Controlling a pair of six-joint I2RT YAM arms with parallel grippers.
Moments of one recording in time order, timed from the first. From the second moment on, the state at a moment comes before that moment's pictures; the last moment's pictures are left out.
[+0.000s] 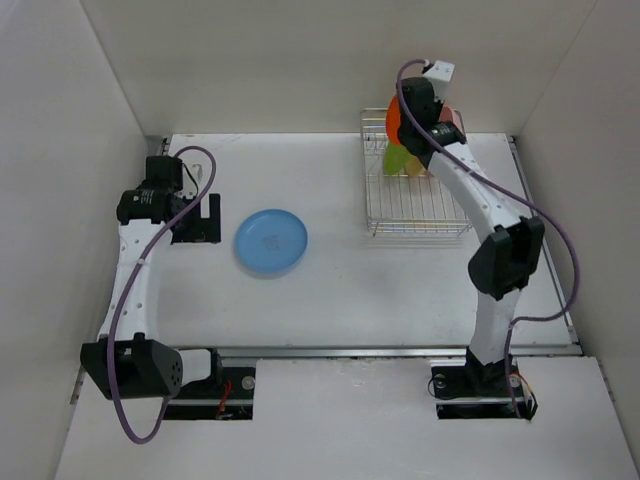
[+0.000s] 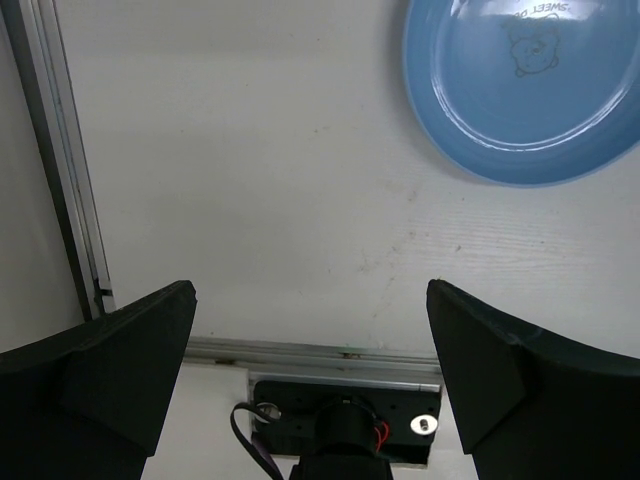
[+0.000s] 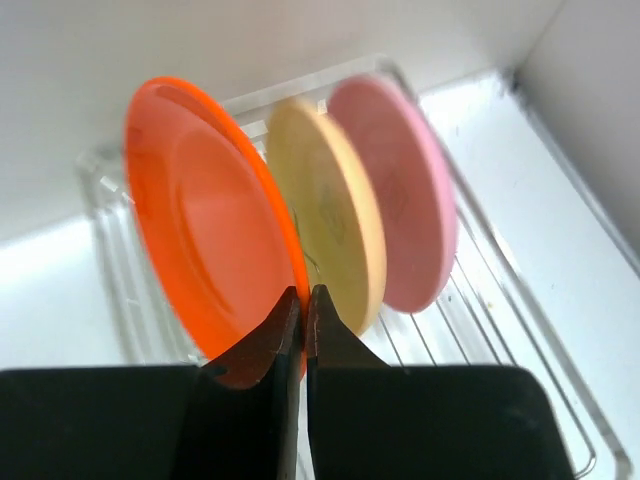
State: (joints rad) left arm 0.03 1.26 1.34 -1.15 -0.06 0.02; right arm 0.38 2.02 2.04 -0.50 0.76 0.31
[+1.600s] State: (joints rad) left arm 0.06 1.37 1.37 -1.17 0.34 0.18; right arm 0.76 1.90 1.48 0.10 -0.49 0.48
